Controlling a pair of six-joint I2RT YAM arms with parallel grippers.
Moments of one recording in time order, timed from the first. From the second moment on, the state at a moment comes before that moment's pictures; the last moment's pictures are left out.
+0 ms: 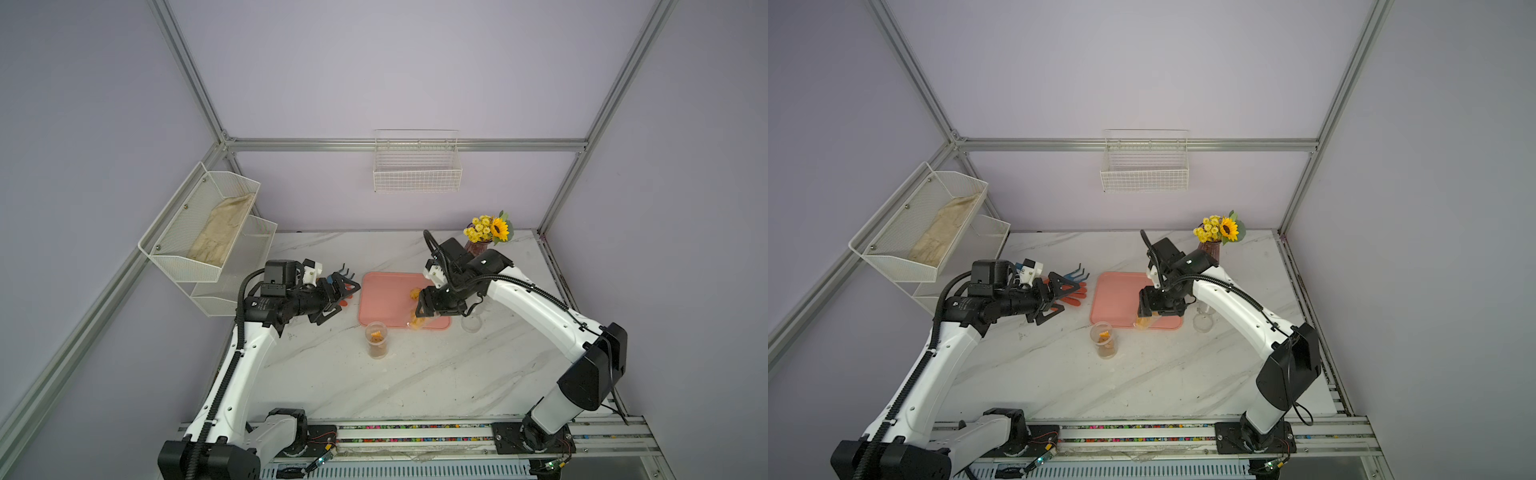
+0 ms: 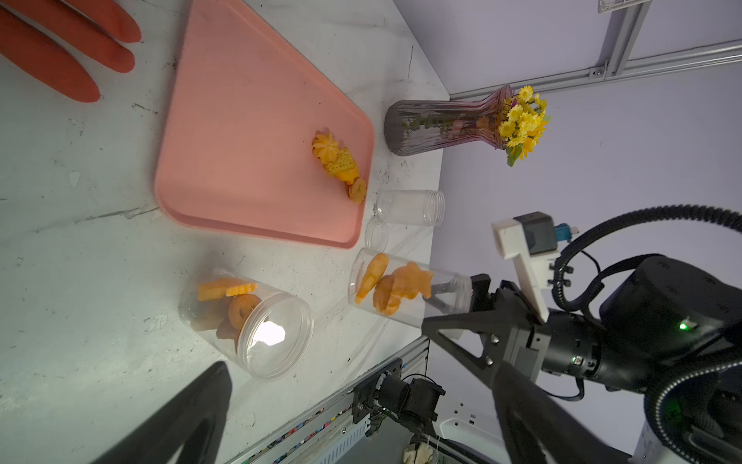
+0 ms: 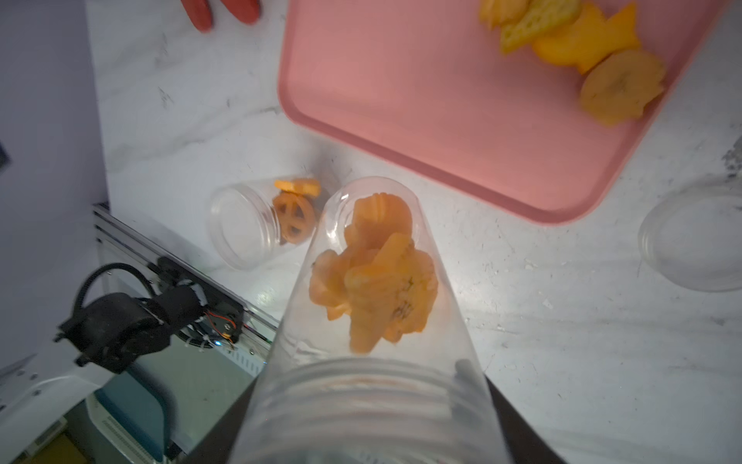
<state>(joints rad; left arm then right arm) -0.05 1.11 1.08 -0.77 0.73 -0.76 0.64 1.64 1.64 -1.14 -0.37 0.47</state>
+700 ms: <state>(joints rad) -0.21 1.30 1.02 0.21 1.05 -1.46 0.38 1.64 1.44 0.08 -1.00 1.22</state>
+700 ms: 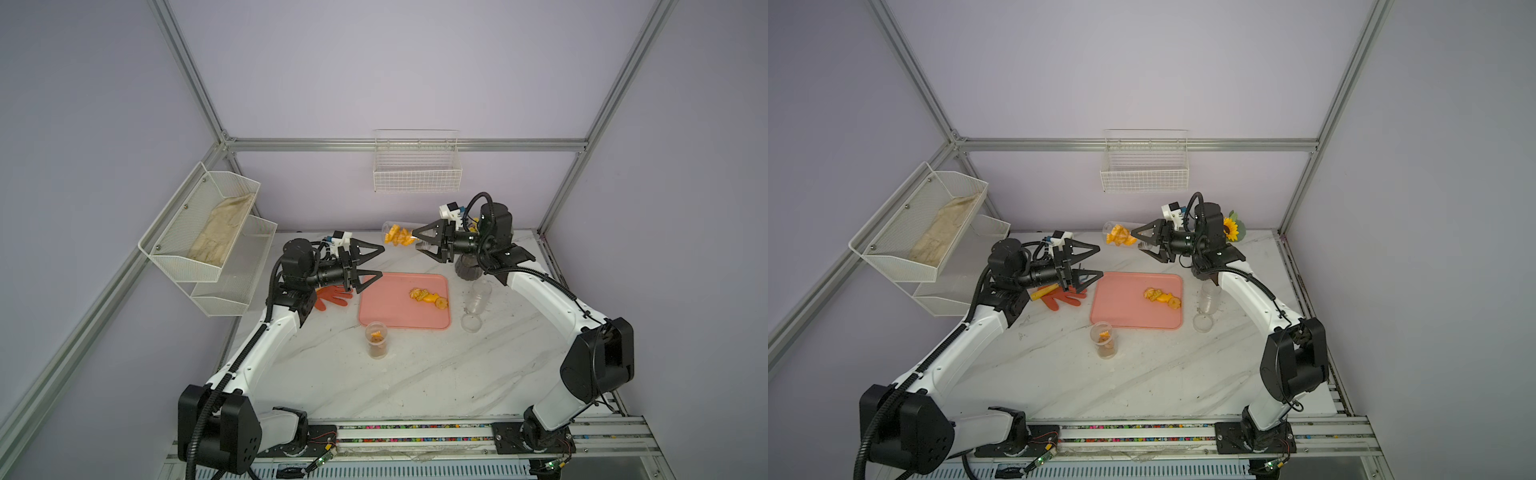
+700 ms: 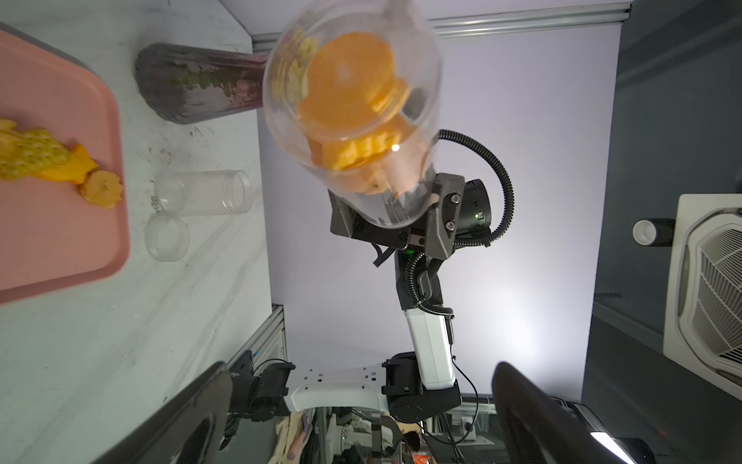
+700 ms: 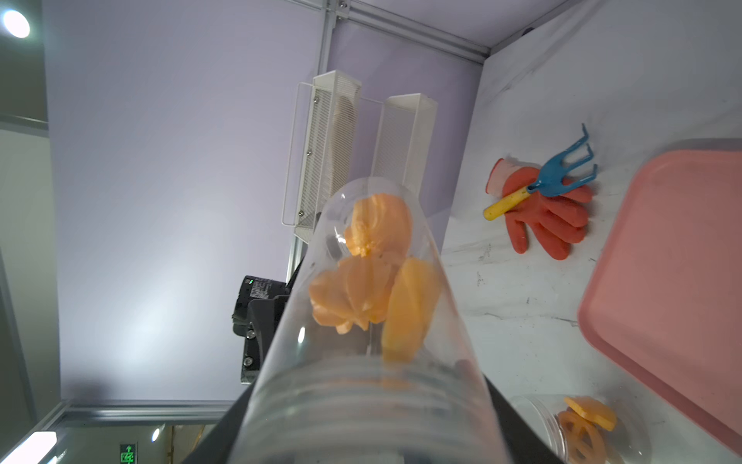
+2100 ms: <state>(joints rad) -0.28 1.40 1.03 0.41 1.14 -1.64 0.44 1.56 1.31 -0.06 -1.25 1.10</state>
